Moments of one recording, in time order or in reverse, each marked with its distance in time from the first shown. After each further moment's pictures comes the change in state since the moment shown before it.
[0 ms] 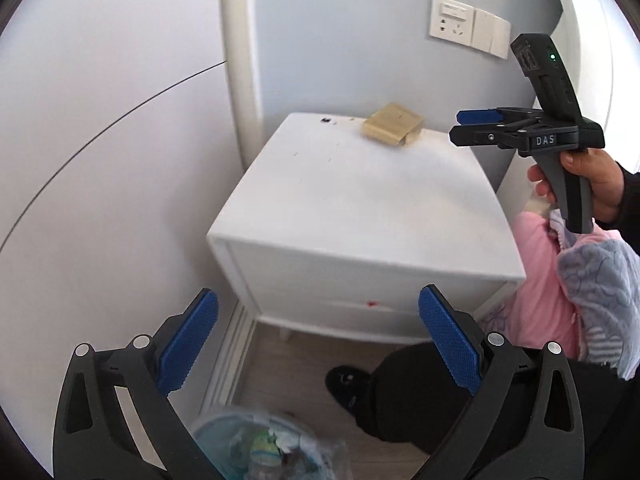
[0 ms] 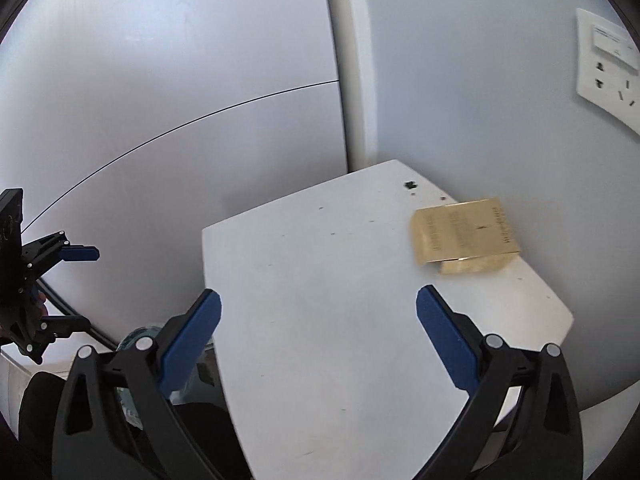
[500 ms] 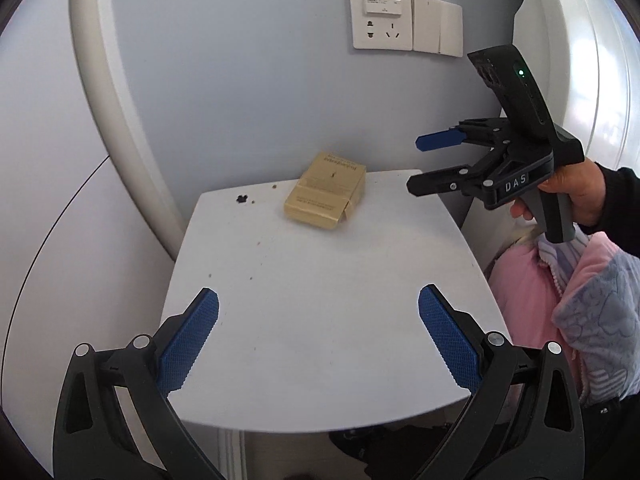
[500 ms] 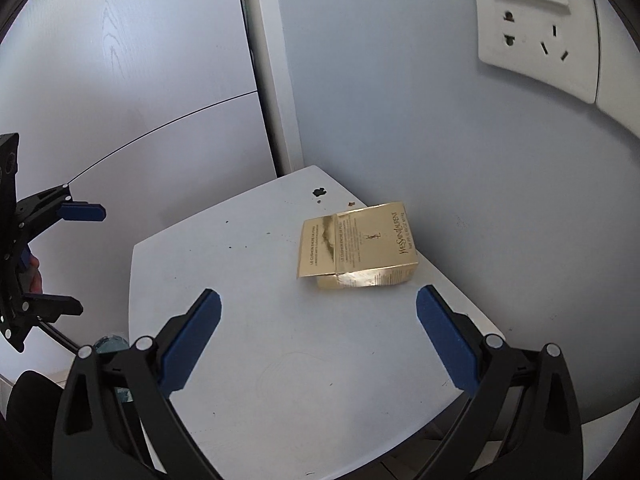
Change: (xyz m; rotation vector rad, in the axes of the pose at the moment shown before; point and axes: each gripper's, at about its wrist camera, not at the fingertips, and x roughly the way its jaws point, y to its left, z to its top) left arm 0.085 -0.066 0.124 0.240 -0.036 -0.143; right arm 0.005 -0.102 0.005 0.049 0.009 -0.058
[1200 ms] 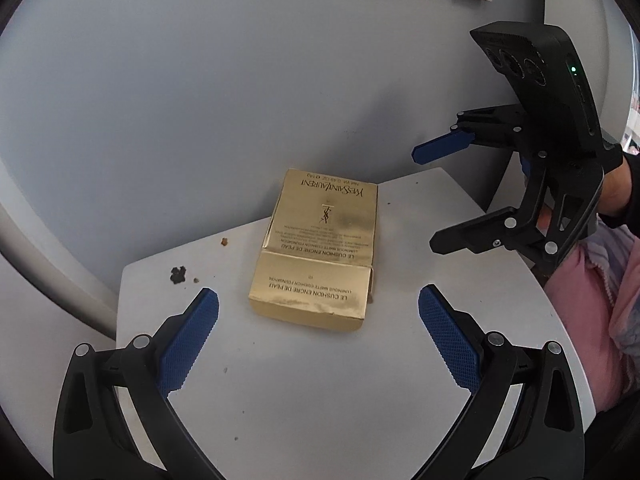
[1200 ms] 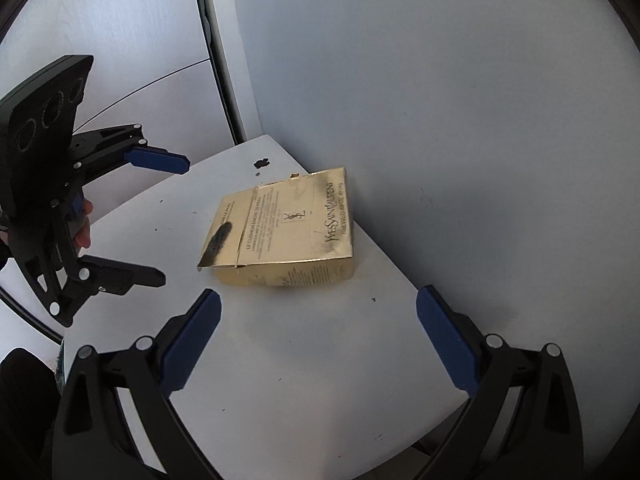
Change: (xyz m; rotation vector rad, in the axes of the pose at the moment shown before) left arm 0.157 0.015 0.064 0.183 0.051 -0.140; right arm 0.052 -0.062 -0.002 -0.007 0.073 -0.010
